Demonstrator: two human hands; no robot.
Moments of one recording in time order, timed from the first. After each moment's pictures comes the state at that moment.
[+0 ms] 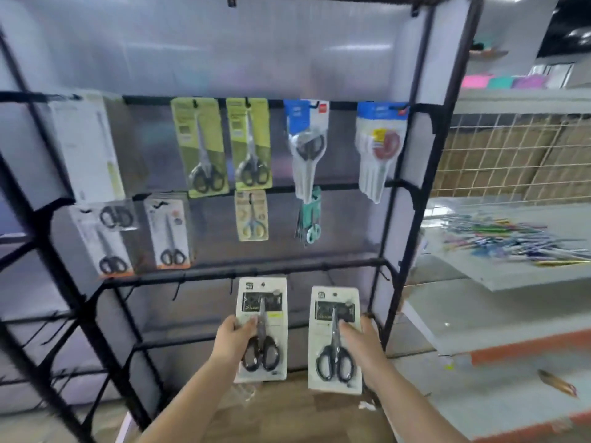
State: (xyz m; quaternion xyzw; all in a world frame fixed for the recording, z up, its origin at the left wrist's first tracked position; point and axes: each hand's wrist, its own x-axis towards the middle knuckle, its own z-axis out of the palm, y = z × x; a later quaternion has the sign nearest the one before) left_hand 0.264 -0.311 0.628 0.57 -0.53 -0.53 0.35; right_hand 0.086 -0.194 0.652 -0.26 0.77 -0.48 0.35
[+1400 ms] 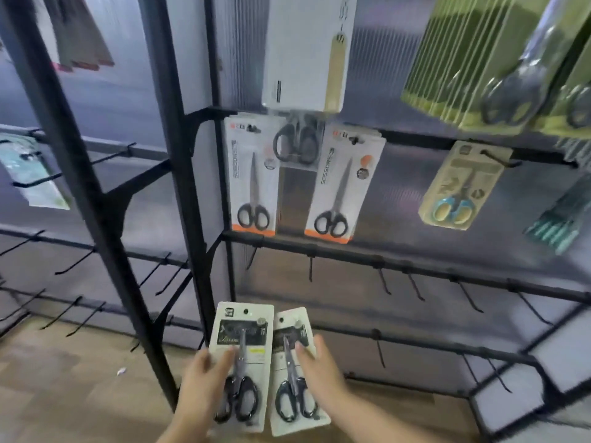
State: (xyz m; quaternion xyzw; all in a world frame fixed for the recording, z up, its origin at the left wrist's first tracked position) left_hand 0.549 -0.486 0.471 0.68 -0.41 -0.46 0.41; right_hand 0.380 -0.482 0.466 -0.47 0.72 -0.31 0.41
